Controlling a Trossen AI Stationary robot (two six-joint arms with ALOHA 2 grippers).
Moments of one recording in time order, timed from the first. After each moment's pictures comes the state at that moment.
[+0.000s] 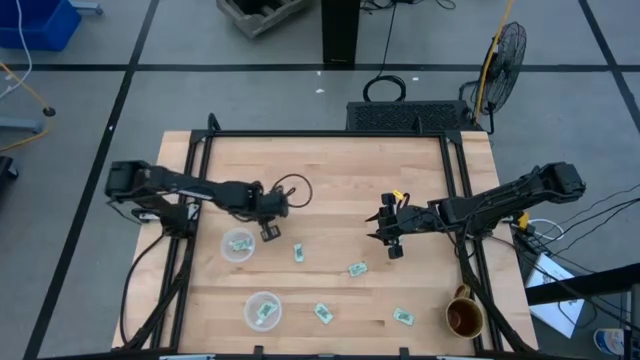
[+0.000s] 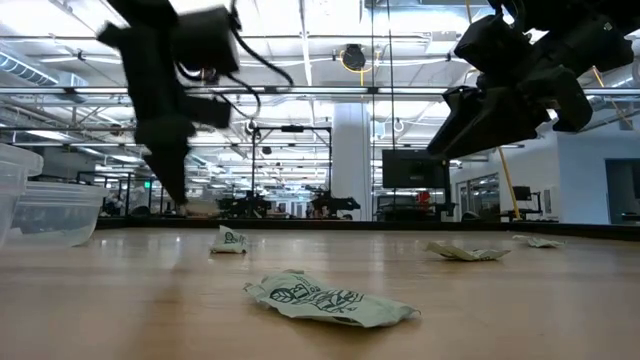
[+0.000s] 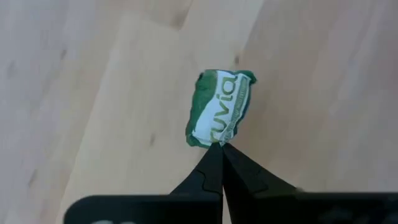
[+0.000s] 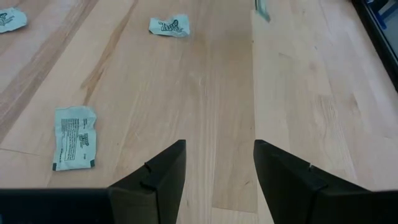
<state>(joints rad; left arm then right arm) 0.02 1.49 0.85 -0.70 -0.20 -0.34 0.17 1.17 0.48 0.03 0.21 -0.17</state>
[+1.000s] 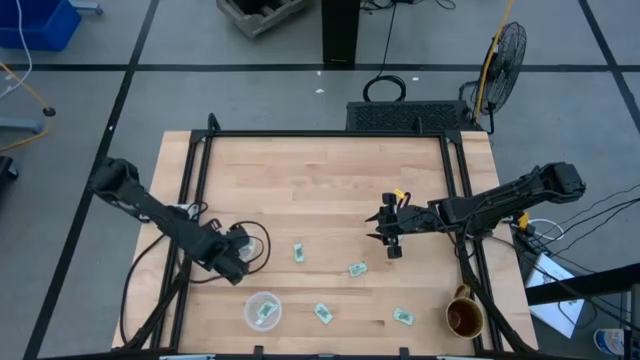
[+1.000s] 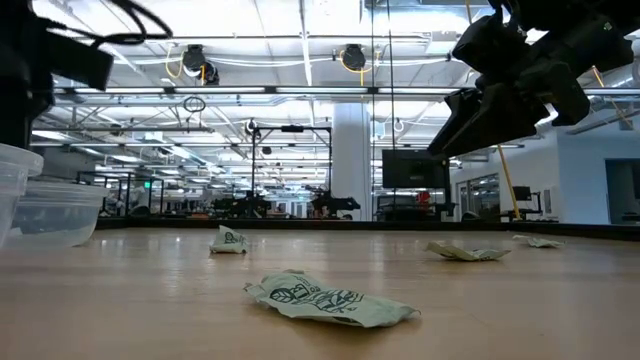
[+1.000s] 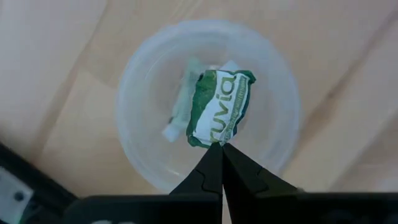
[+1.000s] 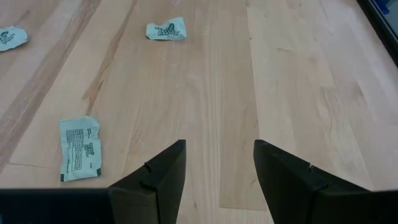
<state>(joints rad) -0.58 1.38 0.85 -1.11 -0.18 -1.16 0.17 1.17 0.48 0.04 0.21 -0.09</state>
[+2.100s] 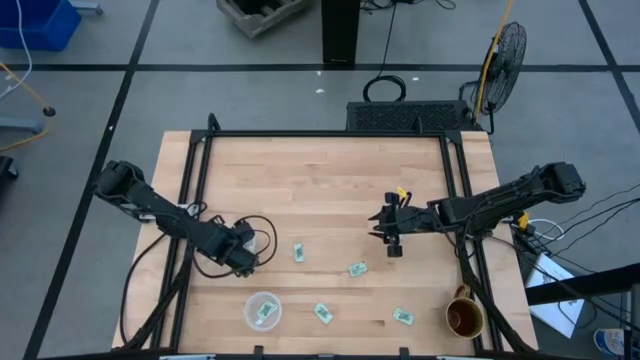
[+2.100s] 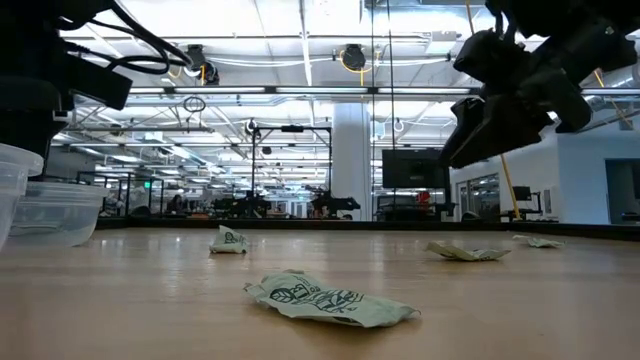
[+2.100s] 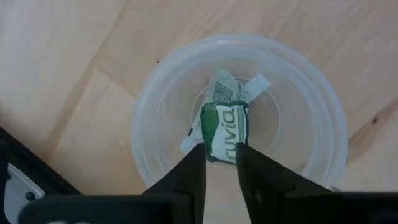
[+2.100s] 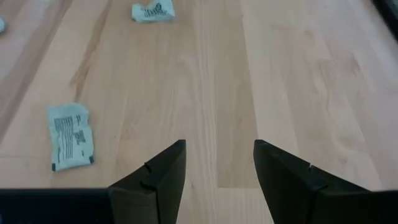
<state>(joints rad) -0.49 1.43 0.84 -1.10 -0.17 -1.13 0.17 1.17 0.48 -0.03 0.24 -0.02</state>
